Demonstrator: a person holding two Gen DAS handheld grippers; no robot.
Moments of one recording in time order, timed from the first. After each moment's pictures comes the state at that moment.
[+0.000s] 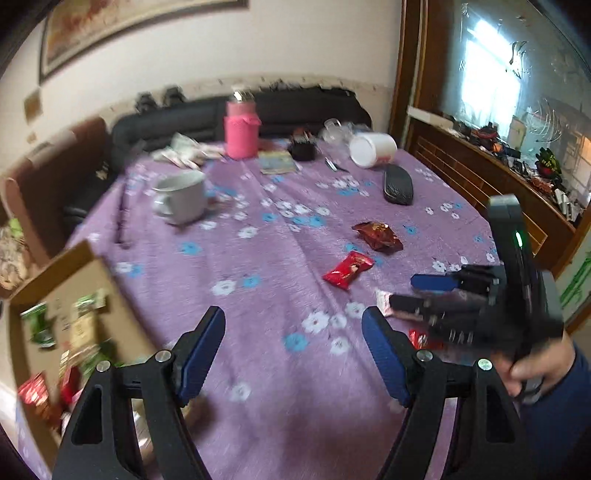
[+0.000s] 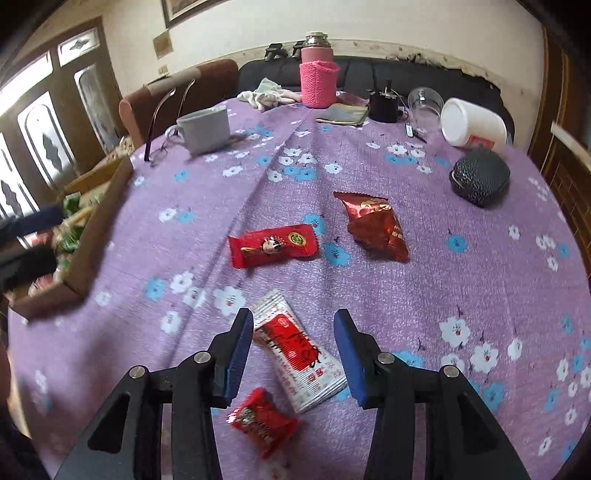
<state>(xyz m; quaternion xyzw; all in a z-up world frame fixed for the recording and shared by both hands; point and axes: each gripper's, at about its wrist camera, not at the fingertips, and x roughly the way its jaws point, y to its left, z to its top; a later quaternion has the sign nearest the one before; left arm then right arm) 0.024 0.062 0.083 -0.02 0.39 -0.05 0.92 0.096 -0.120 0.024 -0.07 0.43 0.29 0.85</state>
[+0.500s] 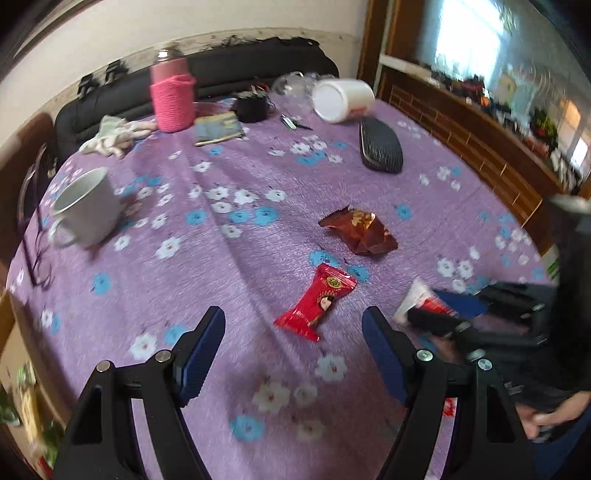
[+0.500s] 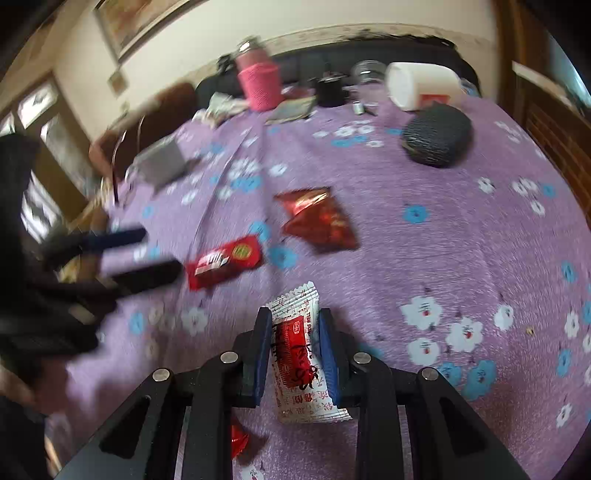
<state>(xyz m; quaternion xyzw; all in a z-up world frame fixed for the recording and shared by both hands) 0.130 0.005 0.038 0.03 0.47 -0.11 0.88 0.125 -0.167 0.023 0.05 0.47 0.24 0.85</state>
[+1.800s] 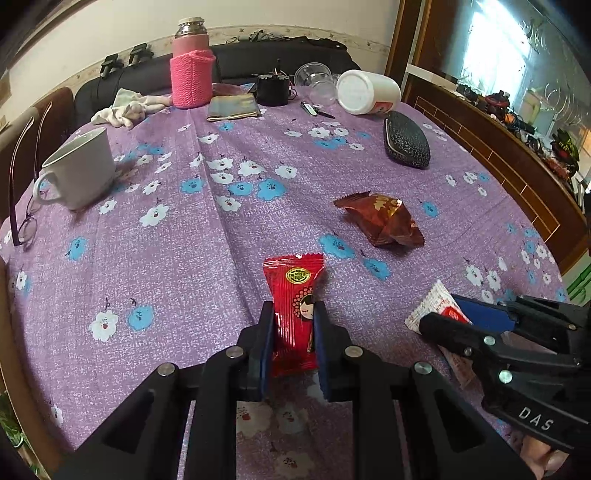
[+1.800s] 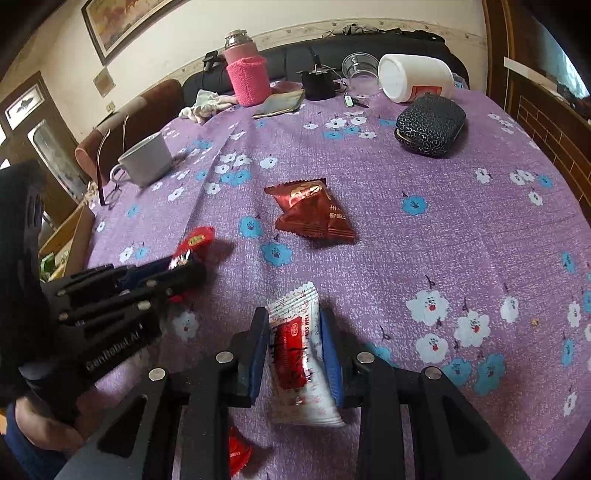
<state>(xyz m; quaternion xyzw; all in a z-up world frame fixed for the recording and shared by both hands) 0.131 0.005 0.004 -0.02 0.45 -0.06 0.89 0.124 -0.150 0.014 0.02 0.48 0.22 0.85</state>
